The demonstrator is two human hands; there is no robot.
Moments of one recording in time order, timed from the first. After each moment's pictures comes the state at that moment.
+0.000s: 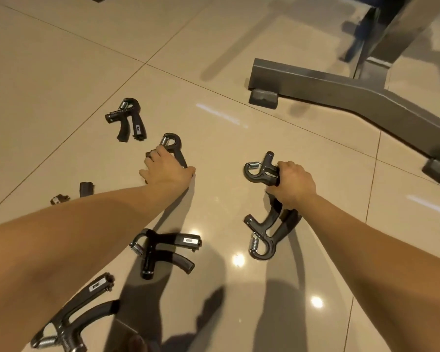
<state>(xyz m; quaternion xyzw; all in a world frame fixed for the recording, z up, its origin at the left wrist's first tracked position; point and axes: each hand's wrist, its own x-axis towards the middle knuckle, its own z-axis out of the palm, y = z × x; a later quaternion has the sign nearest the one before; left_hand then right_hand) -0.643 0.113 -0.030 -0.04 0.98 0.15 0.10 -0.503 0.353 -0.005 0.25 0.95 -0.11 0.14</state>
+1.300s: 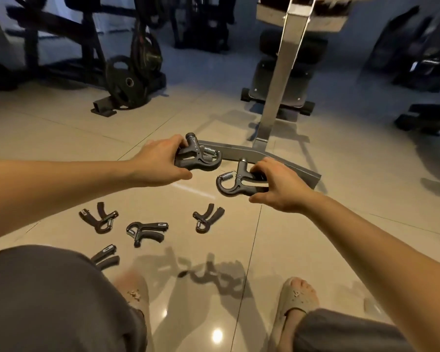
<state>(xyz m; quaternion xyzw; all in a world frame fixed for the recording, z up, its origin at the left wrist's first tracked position) -0.341 0.035 0.366 0.40 0.88 0.23 0.05 -0.170 0.269 0.347 0.11 0.98 -0.13 -0.06</state>
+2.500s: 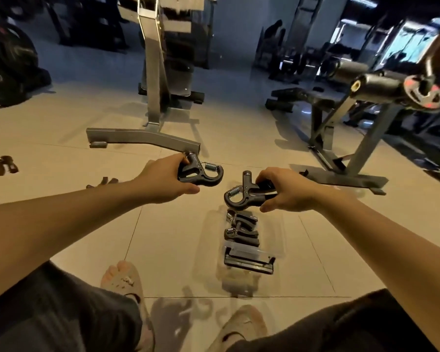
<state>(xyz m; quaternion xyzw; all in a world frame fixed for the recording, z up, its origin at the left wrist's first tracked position) 0.087 0.116 0.386 0.51 0.80 0.28 0.13 0.320 0.292 0.416 0.29 0.95 -0.10 0.03</state>
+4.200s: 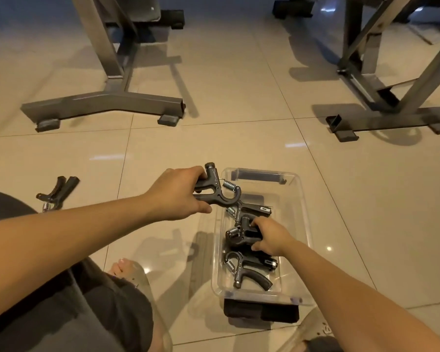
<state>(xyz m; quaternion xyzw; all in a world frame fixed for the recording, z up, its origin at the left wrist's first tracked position) 0.026 0.372 0.262 0.58 0.78 0.09 0.19 0.261 0.492 0.090 0.41 0.86 -0.27 0.15</state>
